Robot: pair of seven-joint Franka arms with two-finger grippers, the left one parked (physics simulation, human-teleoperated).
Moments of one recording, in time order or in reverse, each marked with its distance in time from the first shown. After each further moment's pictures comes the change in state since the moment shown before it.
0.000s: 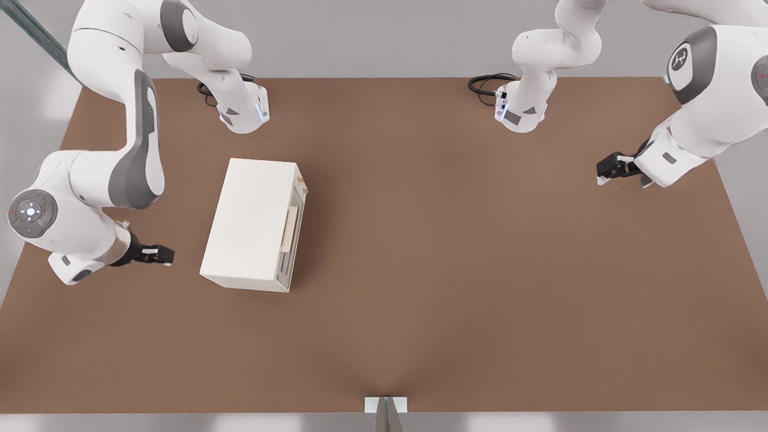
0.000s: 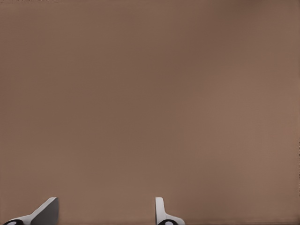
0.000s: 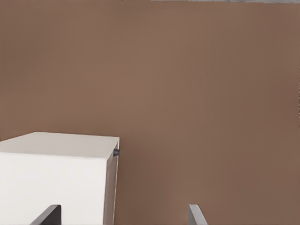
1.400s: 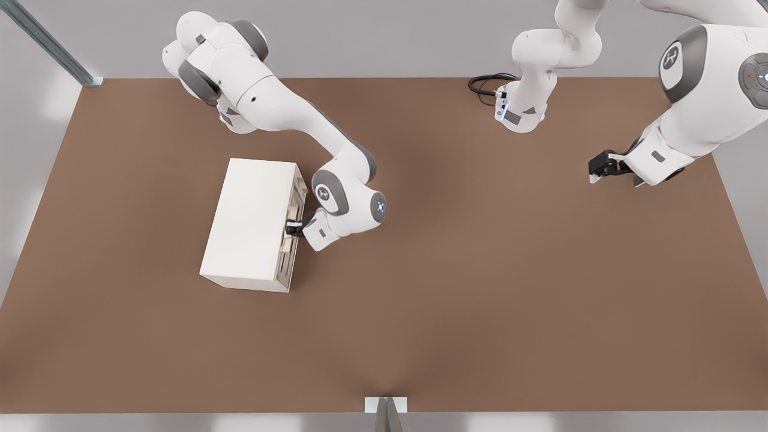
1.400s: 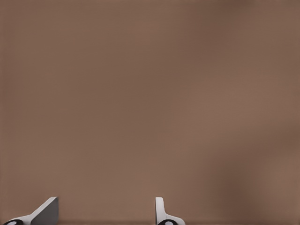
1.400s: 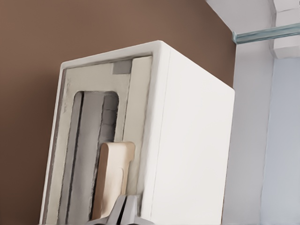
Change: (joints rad) arm 0.499 0.332 0.277 0.011 -0.674 -0.345 0.782
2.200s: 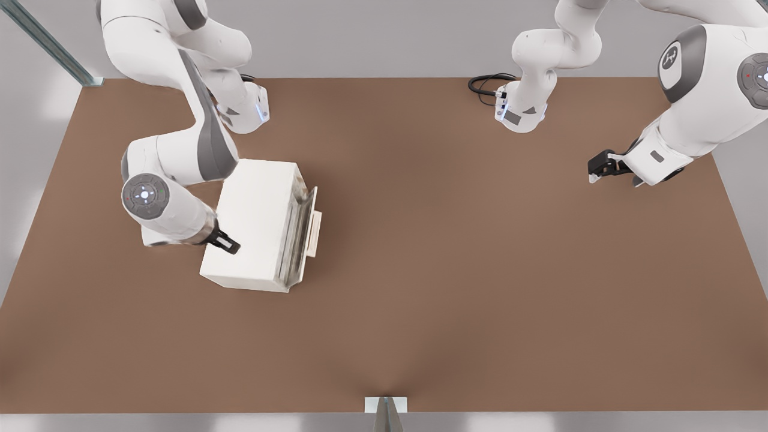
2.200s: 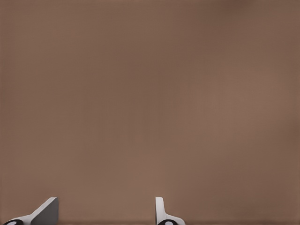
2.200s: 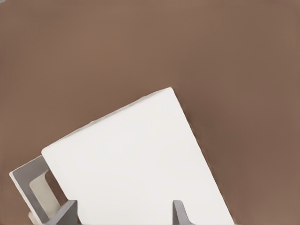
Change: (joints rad) arm -0.491 -0.443 -0.056 -0.167 0.625 0.332 -0.028
